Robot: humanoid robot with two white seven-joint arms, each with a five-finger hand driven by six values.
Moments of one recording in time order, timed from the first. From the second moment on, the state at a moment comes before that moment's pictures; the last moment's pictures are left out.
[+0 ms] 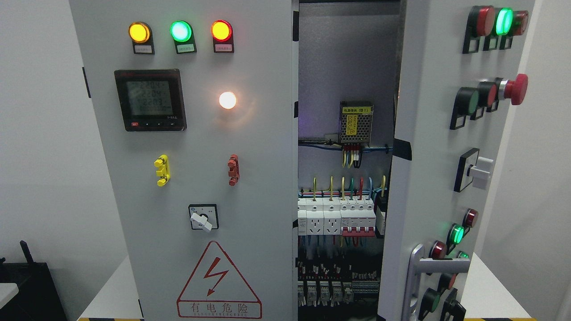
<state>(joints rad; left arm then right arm) 0.67 0.37 0.08 -1.74 0.44 -0.28 -0.28 0.12 0.12 0.20 -0.11 -0.13 -0.06 0.02</state>
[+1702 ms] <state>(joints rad) 0.40 1.02 0.20 -1.97 1.25 -0.27 -0.30 0.12 0.12 0.20 -0.11 -0.13 -0.06 0.02</state>
